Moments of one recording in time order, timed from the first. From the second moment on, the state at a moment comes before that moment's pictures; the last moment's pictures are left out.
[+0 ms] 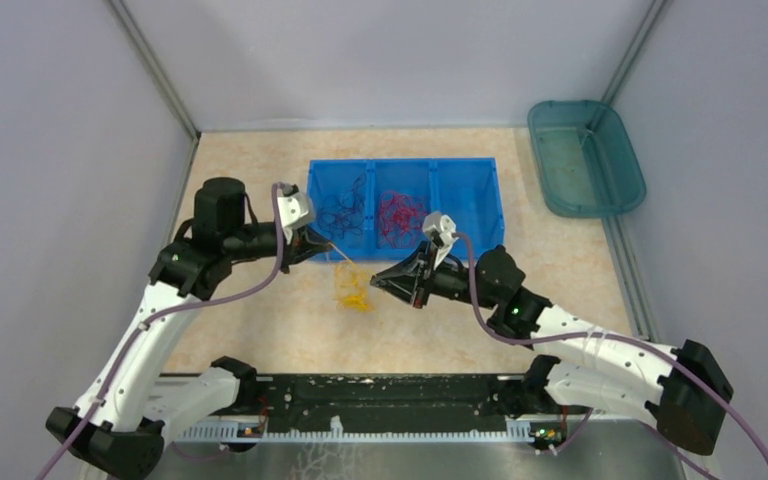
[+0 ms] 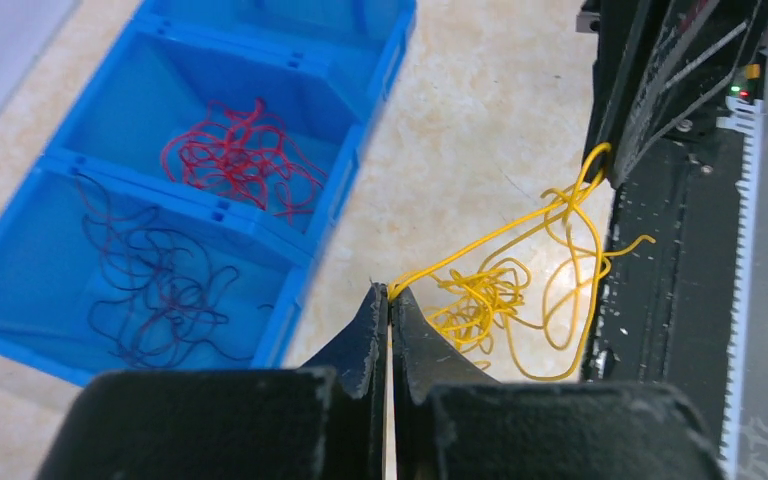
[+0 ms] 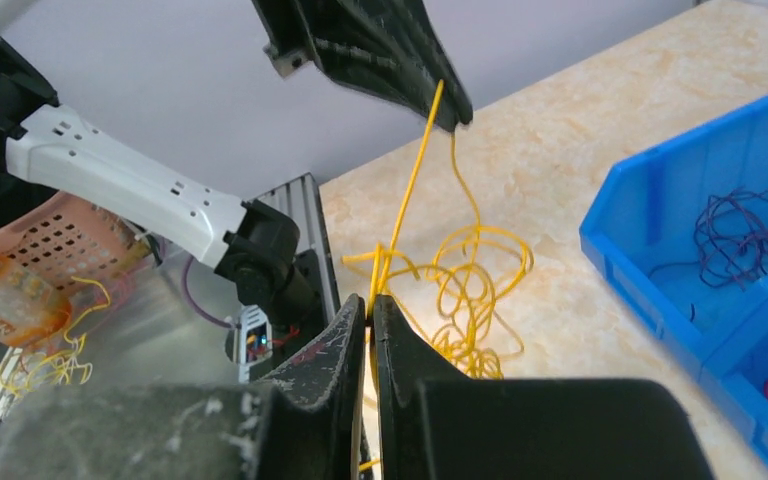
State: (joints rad) left arm -0.39 0.96 1.08 -0.63 0.76 0.44; right arm 0.92 0.94 0.55 0.51 -0.40 0.40
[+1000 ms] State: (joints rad) left arm -0.38 0.85 1.19 -0.65 0.94 0.42; right arm 0.92 1.07 0.79 0.41 -0.25 0.27
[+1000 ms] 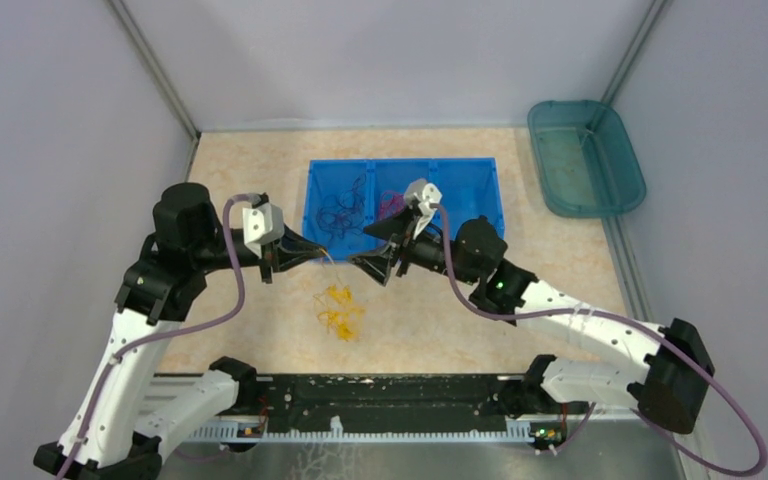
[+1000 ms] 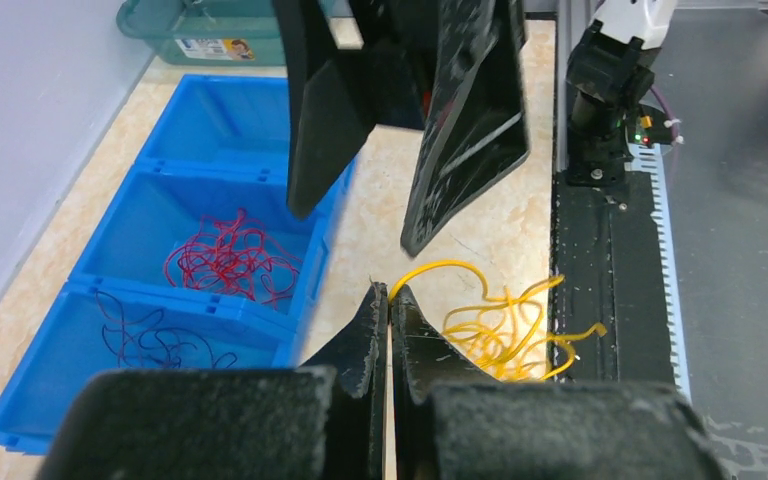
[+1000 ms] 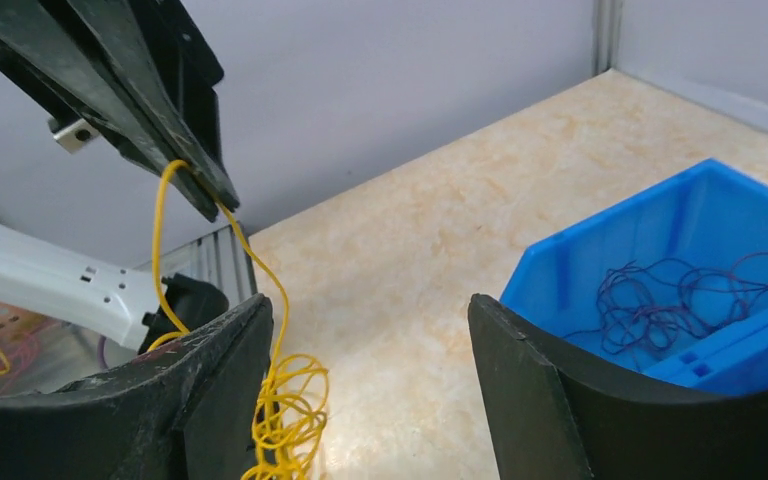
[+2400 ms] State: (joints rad) left arm -0.38 0.89 1.26 -0.40 1.07 0.12; right arm 1.03 1.48 0.78 0.83 -0.39 0.45
